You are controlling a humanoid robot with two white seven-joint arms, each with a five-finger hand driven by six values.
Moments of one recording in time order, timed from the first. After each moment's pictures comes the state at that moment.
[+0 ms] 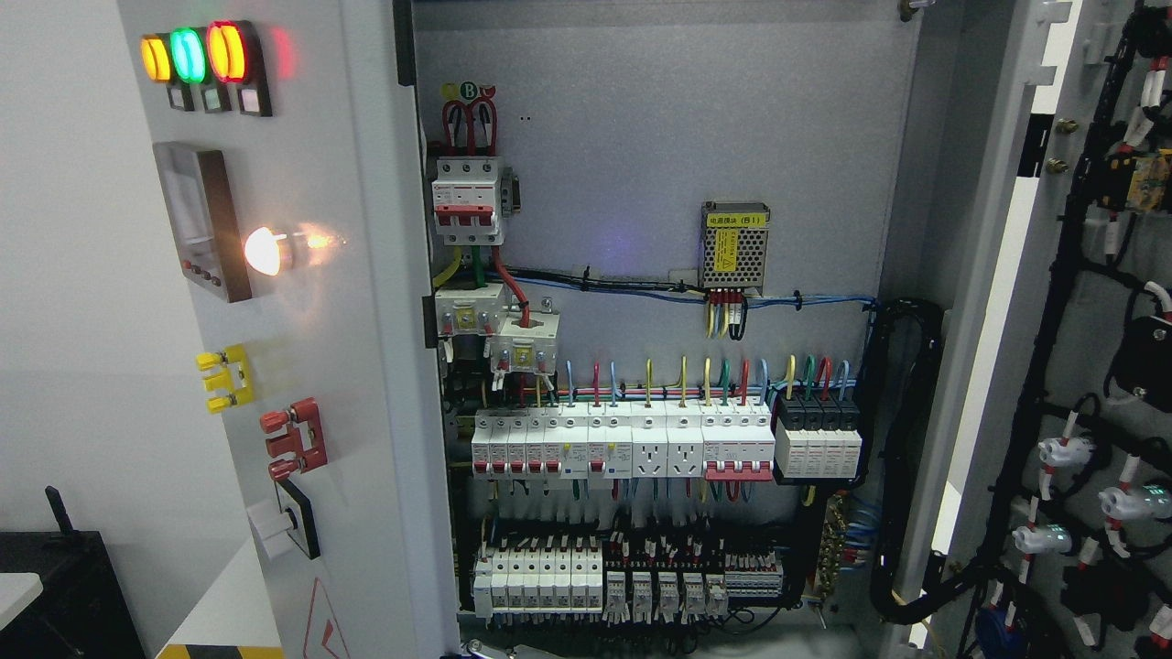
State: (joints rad) left arm 0.07 -0.04 0.05 -0.09 0.00 -0.03 -0.23; right arm -0.50 -0.04 0.54 -1.53 -0.66 0.11 0.84
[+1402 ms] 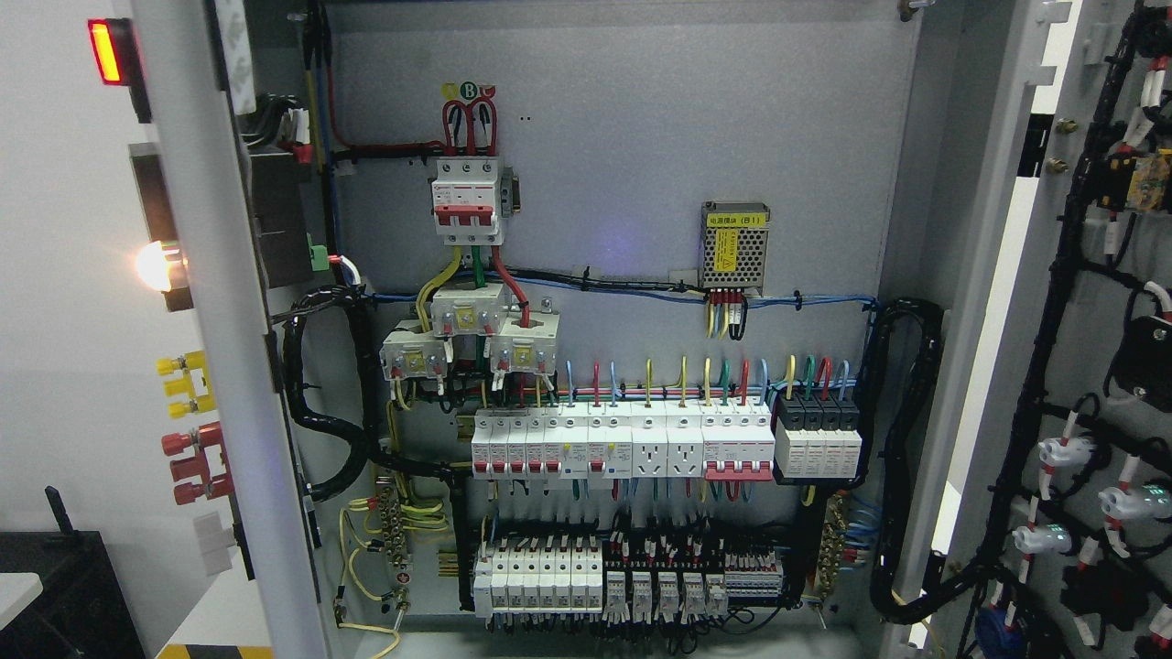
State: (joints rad) left arm 0.07 -0.04 0.05 -0.09 0.00 -0.03 -0.23; right arm -0.49 0.00 0.68 -1.58 -0.65 0.11 0.73
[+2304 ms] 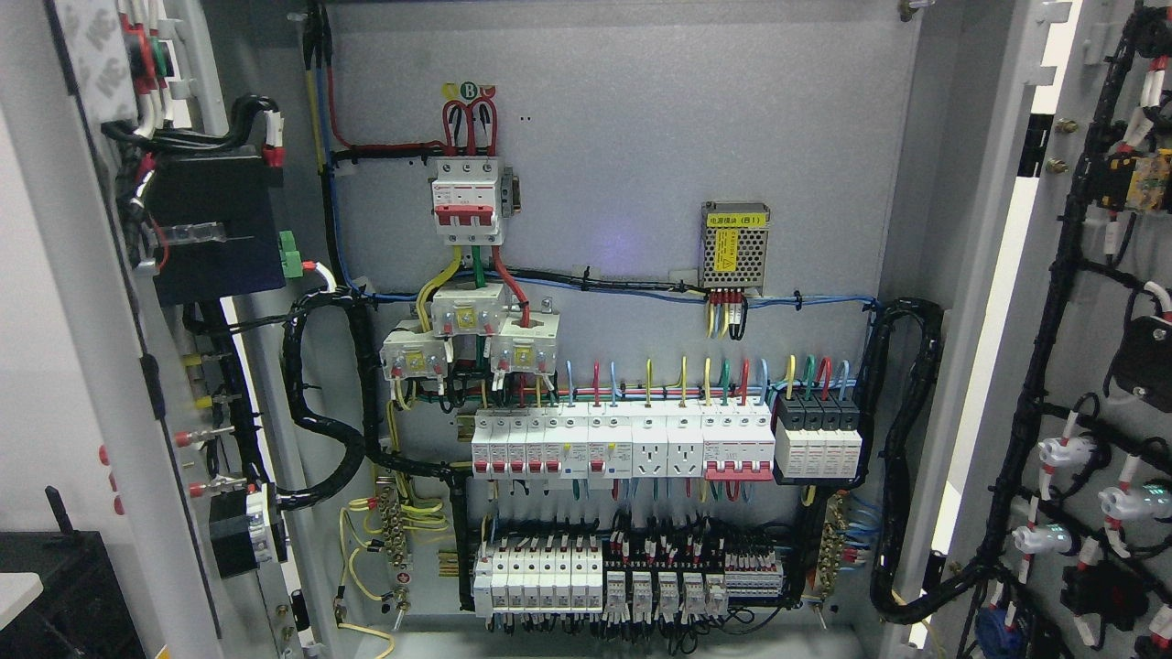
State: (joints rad) left arm 0.07 -0.04 0.05 -0.09 0.00 -0.03 -0.23; right arm -0.49 0.03 0.77 -1.60 -0.65 0.11 0.62
